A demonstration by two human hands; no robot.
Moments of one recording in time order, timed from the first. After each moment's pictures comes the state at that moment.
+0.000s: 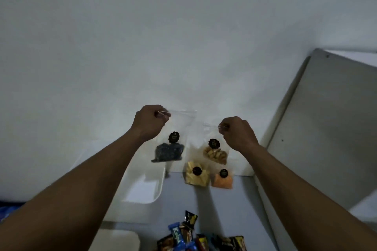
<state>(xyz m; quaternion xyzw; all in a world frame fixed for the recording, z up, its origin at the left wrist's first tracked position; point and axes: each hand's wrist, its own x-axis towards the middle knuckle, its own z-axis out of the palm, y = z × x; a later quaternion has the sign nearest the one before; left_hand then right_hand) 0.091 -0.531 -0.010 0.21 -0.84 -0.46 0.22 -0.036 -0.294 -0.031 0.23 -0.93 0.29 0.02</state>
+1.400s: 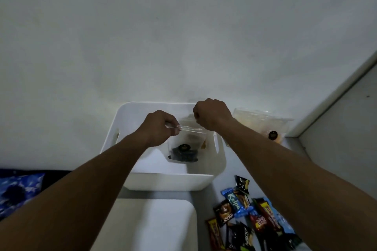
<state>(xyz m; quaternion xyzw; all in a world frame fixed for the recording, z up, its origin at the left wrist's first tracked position) 0.146 -0.683 -0.171 0.13 -0.91 -0.39 0.02 0.019 -0.532 -0.161 0.38 -0.92 -0.02 0.01</state>
